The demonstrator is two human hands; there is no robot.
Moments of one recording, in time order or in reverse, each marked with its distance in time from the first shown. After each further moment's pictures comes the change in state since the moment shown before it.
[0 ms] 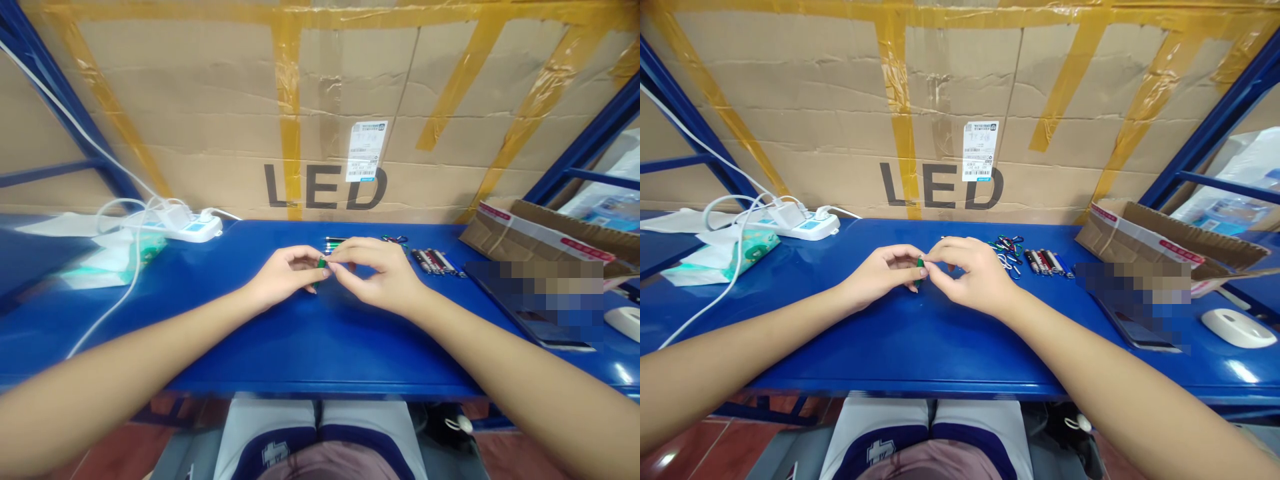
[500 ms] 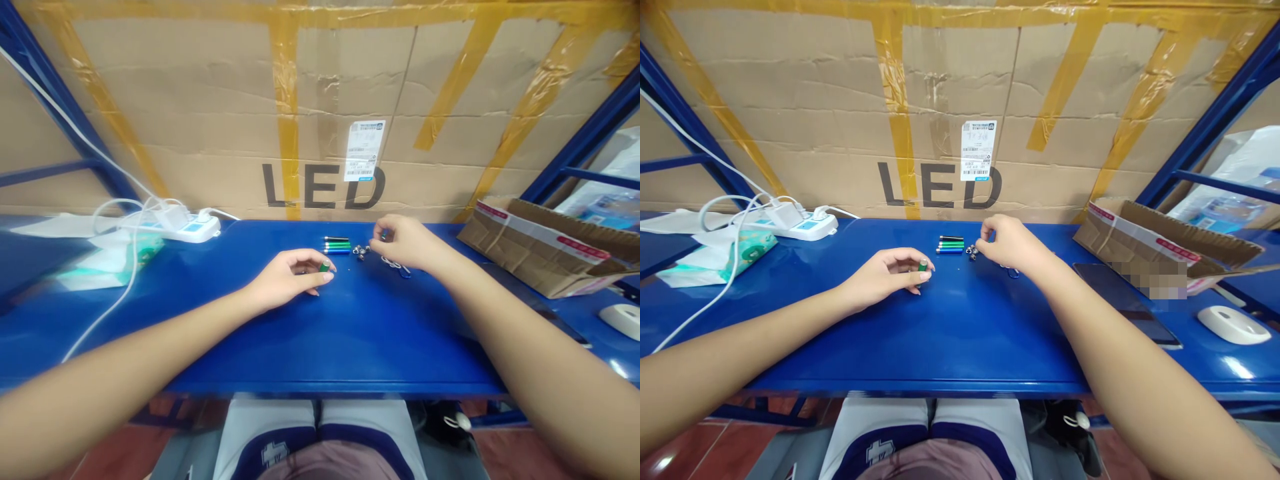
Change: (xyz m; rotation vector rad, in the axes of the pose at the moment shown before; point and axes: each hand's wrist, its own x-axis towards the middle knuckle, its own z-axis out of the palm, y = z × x) left_hand -0.004 0.006 0.001 0.143 -0.078 0.015; right_hand 0.013 0.069 -0.048 -0.361 -0.159 0.483
